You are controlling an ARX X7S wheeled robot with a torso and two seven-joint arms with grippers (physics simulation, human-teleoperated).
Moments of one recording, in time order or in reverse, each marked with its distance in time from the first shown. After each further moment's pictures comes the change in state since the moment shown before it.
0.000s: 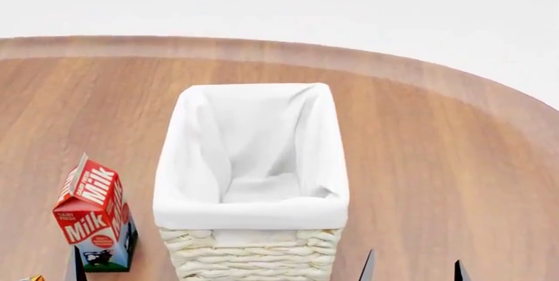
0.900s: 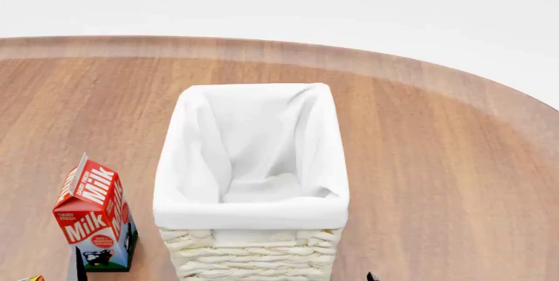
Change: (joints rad) left arm 0.000 -0.013 0.014 0.001 -0.006 0.001 -0.011; right arm -0.021 0.145 -0.120 -0.030 0.216 0.019 -0.297
